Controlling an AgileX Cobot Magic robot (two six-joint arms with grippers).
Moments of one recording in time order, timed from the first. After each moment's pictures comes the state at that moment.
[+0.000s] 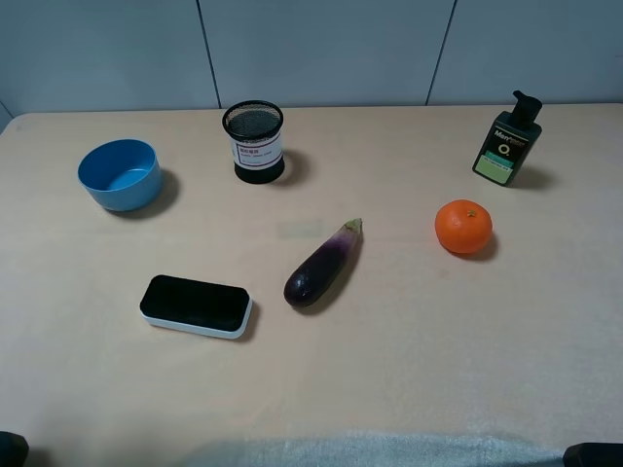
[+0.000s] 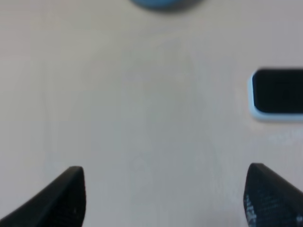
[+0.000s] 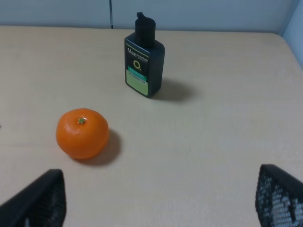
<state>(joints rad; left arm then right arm) 0.00 0.37 -0.52 -0.02 1.05 0.14 0.00 -0.01 -0.50 0.02 1.02 -0.05</state>
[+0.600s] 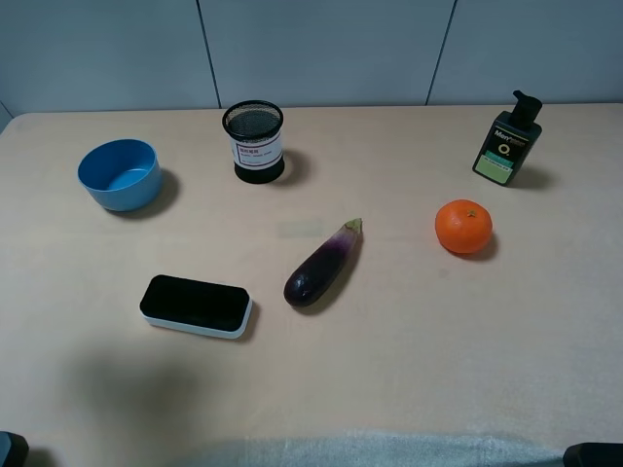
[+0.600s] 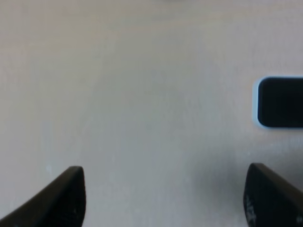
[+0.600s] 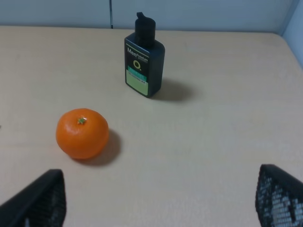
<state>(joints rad) 0.00 0.95 -0.81 -0.02 1.01 0.13 0.00 -0.01 -0.50 0.02 1.02 -0.05</state>
